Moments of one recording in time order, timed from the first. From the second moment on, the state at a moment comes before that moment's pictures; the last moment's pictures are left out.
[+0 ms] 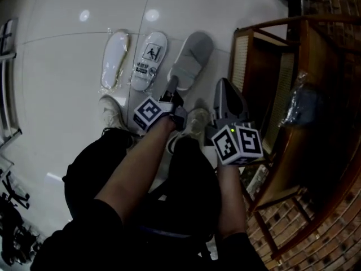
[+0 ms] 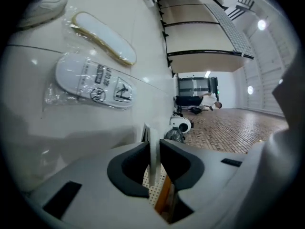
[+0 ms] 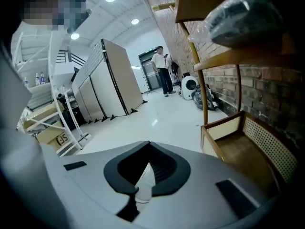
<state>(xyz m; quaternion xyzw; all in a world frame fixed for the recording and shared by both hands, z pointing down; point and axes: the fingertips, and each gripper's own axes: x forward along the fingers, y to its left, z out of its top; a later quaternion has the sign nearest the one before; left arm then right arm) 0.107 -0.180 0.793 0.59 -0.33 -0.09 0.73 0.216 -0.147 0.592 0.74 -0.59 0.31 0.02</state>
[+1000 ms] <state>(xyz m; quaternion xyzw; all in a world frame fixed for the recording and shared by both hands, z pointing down) 0.078 -0.106 0.873 0.65 -0.36 0.39 0.54 0.214 -0.137 0.571 0.71 -0.63 0.32 -0.02</state>
